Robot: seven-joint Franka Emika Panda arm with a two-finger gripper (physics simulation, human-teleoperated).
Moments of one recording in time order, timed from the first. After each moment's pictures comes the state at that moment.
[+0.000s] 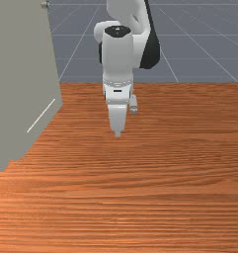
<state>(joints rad) 0.00 0.39 0.00 -1.92 0.01 2.37 -0.78</state>
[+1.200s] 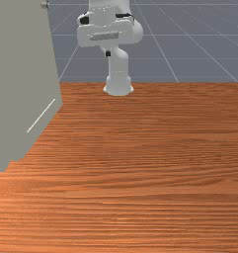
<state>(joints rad) 0.02 -0.47 -0.15 -2.49 0.04 1.98 0.70</state>
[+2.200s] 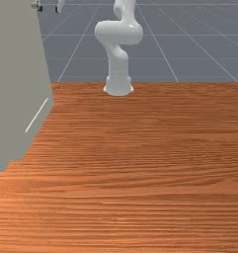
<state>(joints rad) -0.31 -0.77 -0.33 -2.43 -0.20 2.00 0.71</state>
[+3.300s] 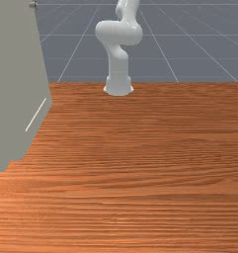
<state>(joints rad) -0.40 -0.87 0.01 -2.47 -0.31 2.19 1.06</state>
